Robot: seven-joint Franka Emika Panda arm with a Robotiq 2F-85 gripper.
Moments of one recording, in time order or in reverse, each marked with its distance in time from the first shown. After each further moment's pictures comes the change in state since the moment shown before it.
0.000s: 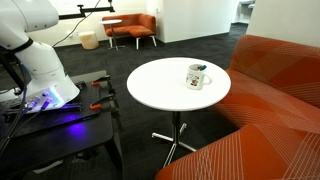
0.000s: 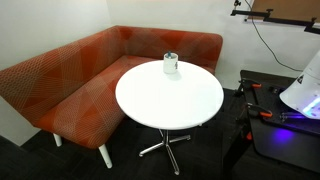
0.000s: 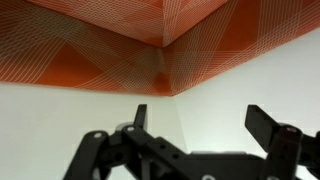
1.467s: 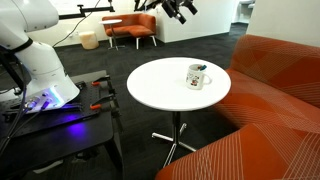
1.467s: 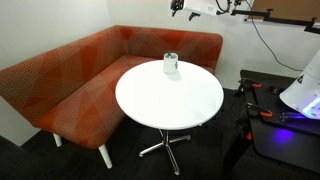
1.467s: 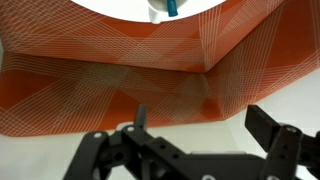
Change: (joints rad) arm -0.010 0.088 0.079 -0.061 -0.066 -0.172 0.344
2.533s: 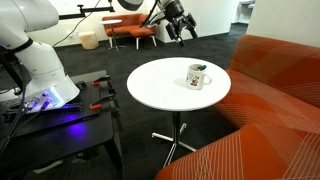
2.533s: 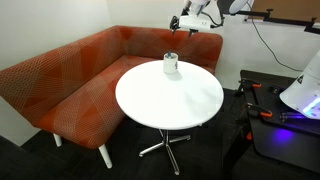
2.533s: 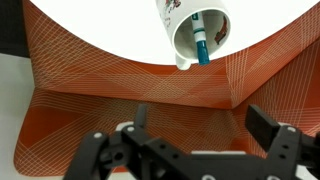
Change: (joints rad) arm 0.001 0.241 -0.013 0.071 0.011 -0.082 -0.024
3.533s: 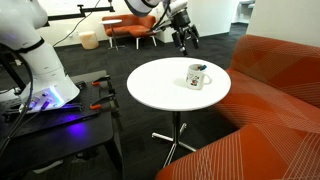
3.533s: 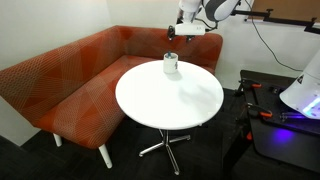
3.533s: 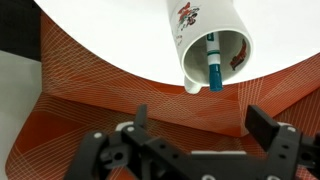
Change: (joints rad) arm 0.673 0.110 -0.685 0.087 0.257 0.012 -0.278
